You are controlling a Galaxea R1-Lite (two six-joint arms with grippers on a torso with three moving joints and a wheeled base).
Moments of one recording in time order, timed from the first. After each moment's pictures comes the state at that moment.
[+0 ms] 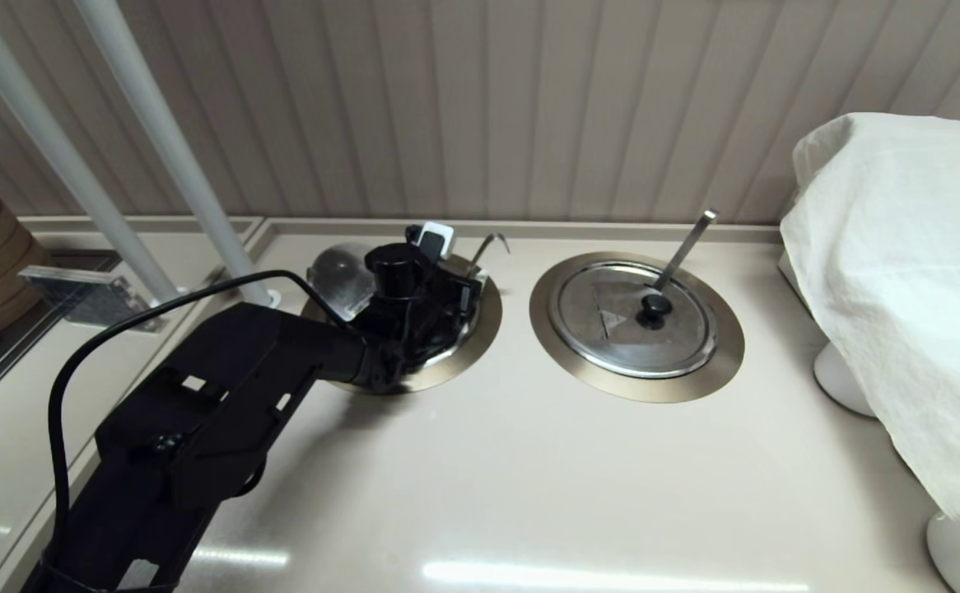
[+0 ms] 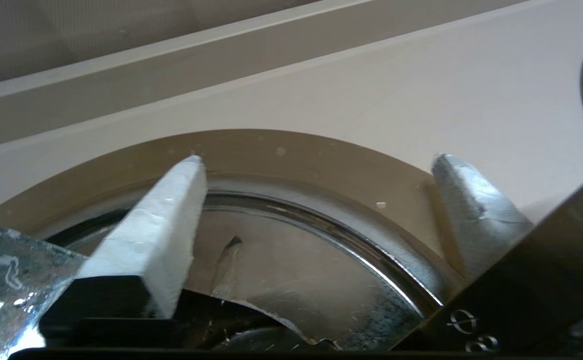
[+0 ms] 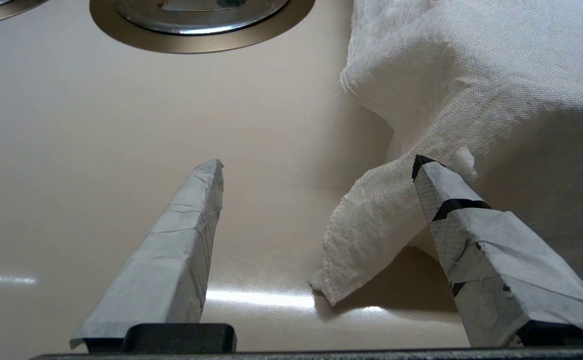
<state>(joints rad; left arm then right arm) -0.43 2.56 -1.85 -0.78 0.08 0.18 0.00 0.00 0.00 0.00 0.01 -0.03</state>
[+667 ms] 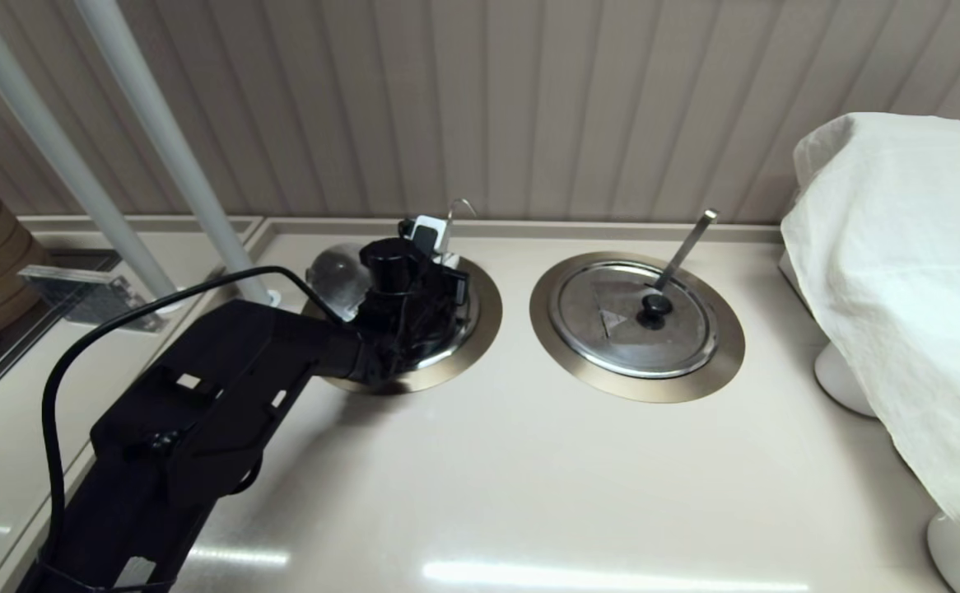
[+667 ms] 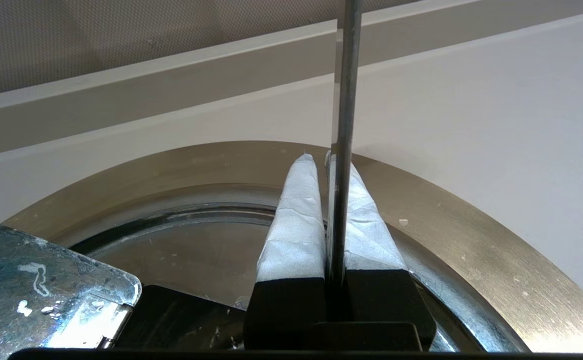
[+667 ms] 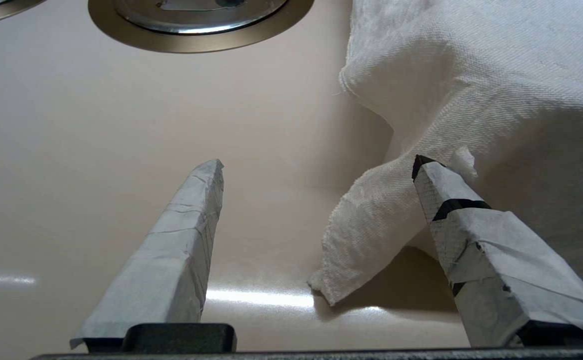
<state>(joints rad) -0.41 2.55 -1.86 -0.78 0.09 0.16 0.00 0.00 0.00 0.00 0.01 -0.02</state>
